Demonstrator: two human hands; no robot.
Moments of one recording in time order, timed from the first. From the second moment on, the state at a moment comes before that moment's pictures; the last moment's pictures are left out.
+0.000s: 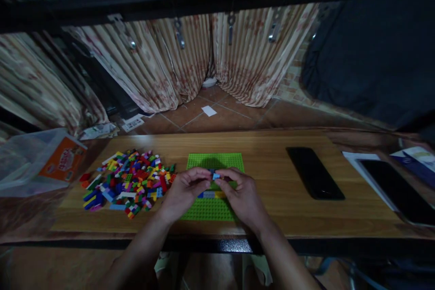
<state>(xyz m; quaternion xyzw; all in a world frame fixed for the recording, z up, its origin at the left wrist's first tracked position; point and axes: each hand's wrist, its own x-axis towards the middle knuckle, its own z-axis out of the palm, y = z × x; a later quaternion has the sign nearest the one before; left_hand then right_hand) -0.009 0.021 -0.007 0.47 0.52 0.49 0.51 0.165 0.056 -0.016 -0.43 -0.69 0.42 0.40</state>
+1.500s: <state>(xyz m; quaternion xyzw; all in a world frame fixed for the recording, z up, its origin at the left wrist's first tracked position) 0.026 0.025 -0.009 0.66 0.70 0.20 0.20 0.177 0.059 -0.034 -0.51 -0.70 0.39 0.30</state>
